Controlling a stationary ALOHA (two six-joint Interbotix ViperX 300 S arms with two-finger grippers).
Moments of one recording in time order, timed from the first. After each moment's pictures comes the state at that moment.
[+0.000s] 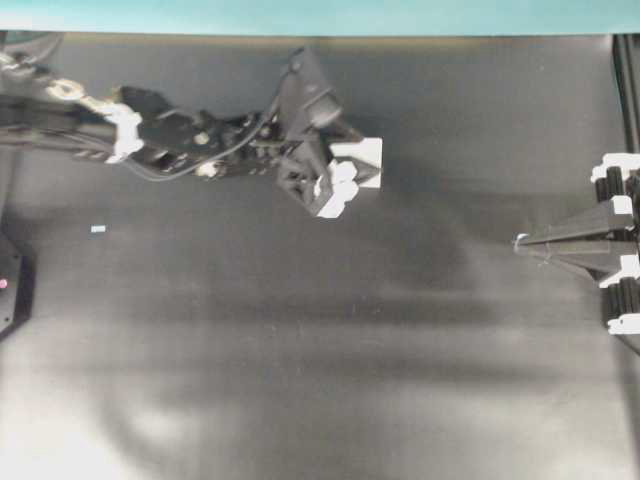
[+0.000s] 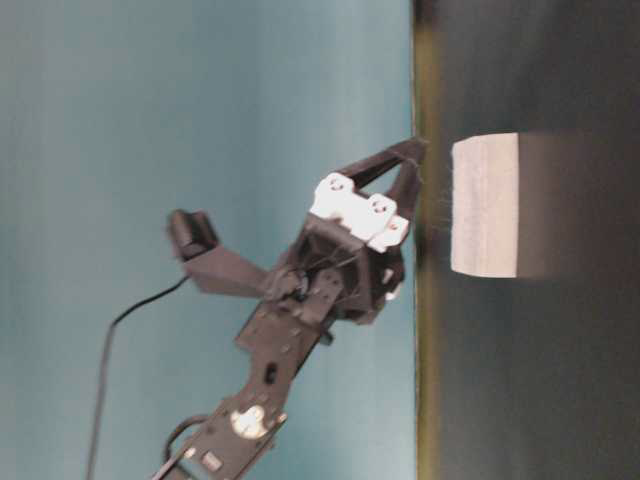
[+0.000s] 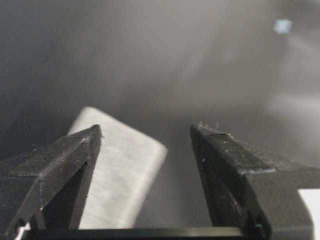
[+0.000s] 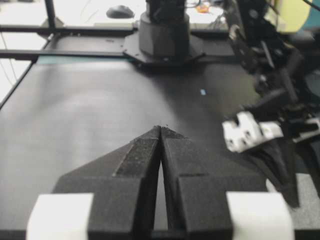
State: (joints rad) left arm 0.32 0.35 0.38 0.04 -0.21 -0.24; right arm 0.07 -1.00 1.26 0.00 -0.25 0.00
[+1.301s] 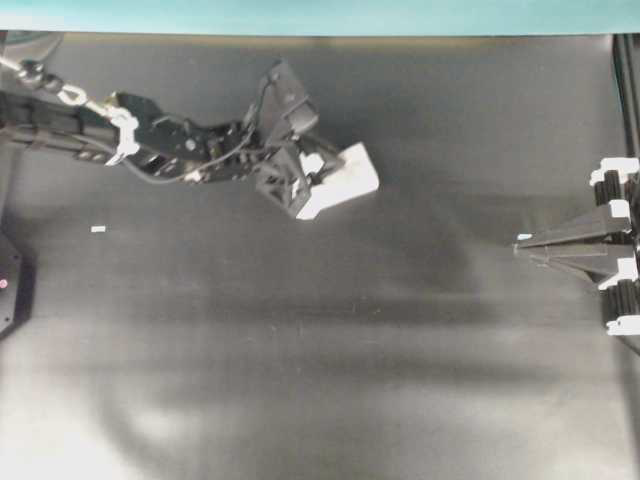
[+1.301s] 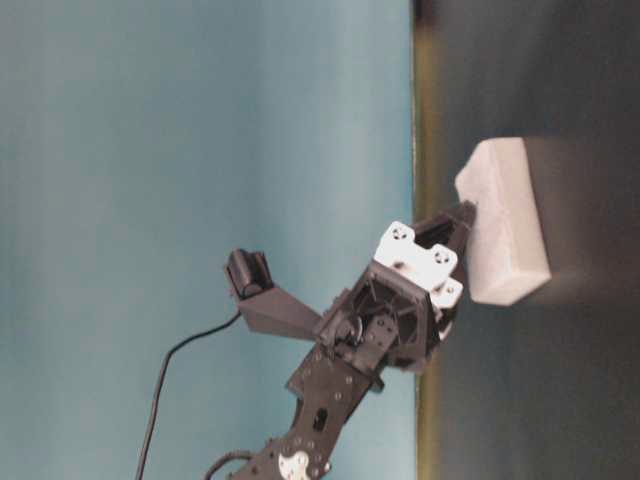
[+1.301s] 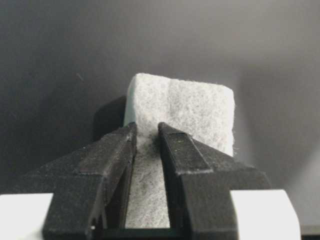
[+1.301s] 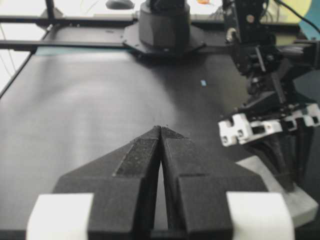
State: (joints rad) left arm 0.32 0.33 0.52 0.04 -0.23 -0.25; right arm 0.07 -1.00 1.28 0.00 -0.25 0.00
